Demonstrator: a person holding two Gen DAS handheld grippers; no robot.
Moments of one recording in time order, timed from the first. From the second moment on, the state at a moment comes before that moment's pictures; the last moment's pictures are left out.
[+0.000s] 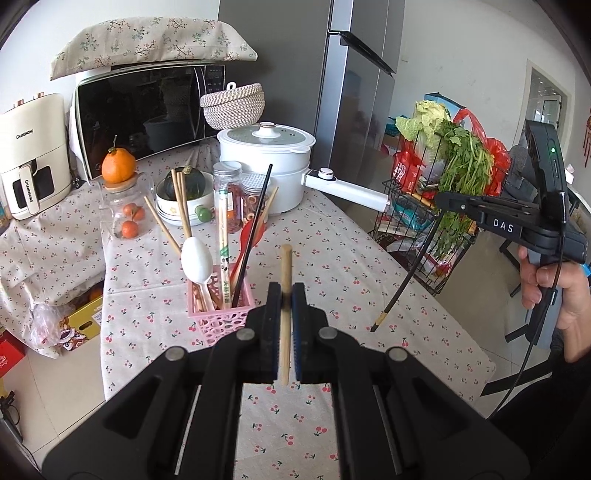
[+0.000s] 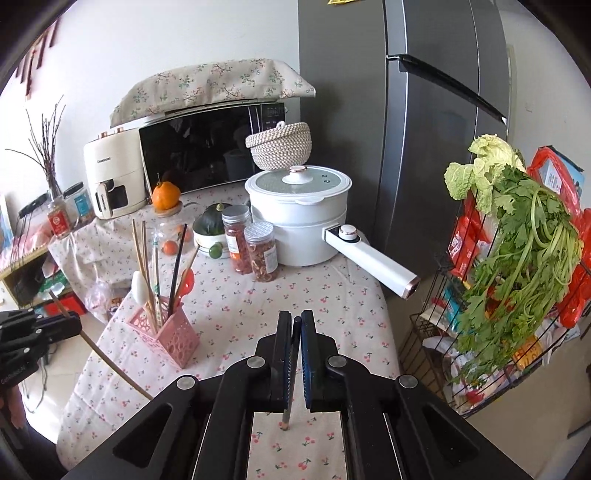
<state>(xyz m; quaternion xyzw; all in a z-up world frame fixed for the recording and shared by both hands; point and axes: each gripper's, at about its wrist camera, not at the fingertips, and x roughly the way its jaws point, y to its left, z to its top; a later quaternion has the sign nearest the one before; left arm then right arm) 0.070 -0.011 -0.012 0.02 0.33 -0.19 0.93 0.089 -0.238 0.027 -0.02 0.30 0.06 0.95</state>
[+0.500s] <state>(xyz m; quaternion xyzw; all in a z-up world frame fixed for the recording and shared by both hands) 0.069 -0.015 -0.018 0.03 0.32 -0.18 0.93 0.088 -0.227 0.020 -0.06 0.29 0.04 0.95</state>
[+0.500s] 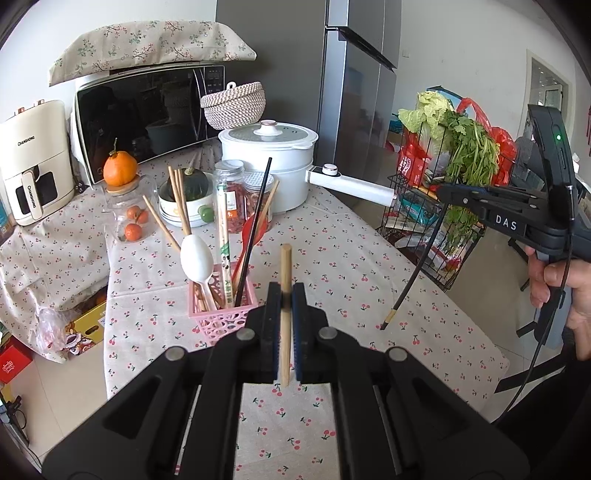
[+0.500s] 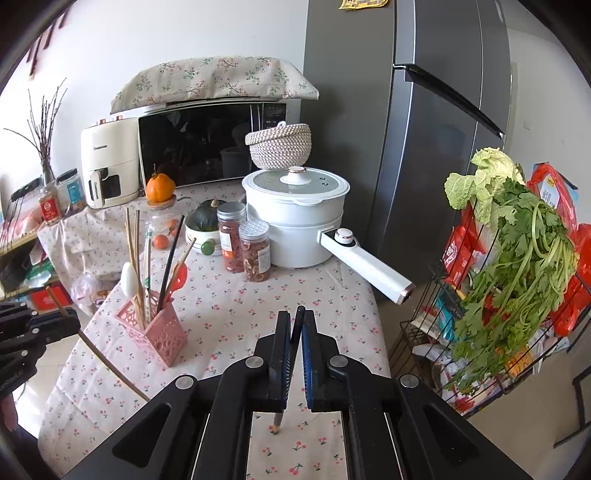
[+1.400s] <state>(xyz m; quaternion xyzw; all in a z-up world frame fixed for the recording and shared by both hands) 0.104 0.026 0.049 -0.01 0.22 -0.13 0.97 0.087 -0.195 0.082 0.04 0.24 0.13 0.96</state>
